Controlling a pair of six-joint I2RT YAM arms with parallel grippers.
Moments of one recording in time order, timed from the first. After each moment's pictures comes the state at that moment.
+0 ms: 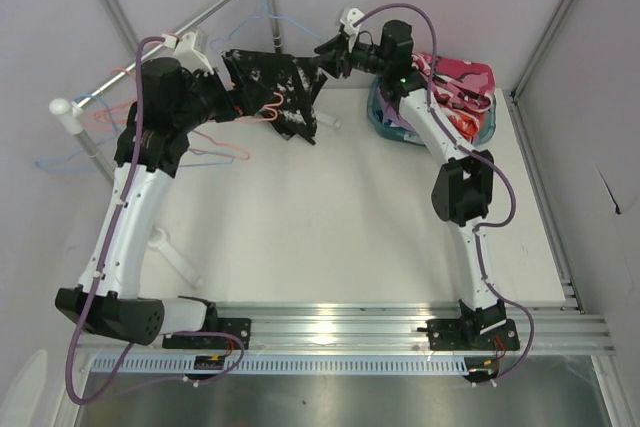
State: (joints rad) left arm -0.19 1.31 1.59 -0.54 0.33 -0.45; right arm 0.37 2.33 2.34 0.13 -0.86 -0.19
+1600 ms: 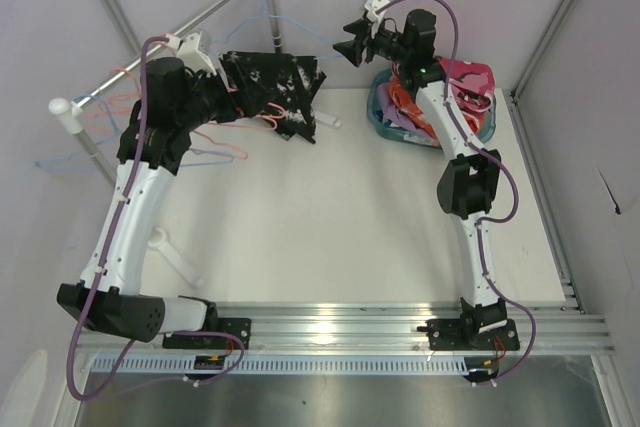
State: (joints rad) left arm -0.19 1.32 1.59 -0.56 0.32 -0.42; right arm 0.28 2.41 2.50 0.04 -0.81 -0.25
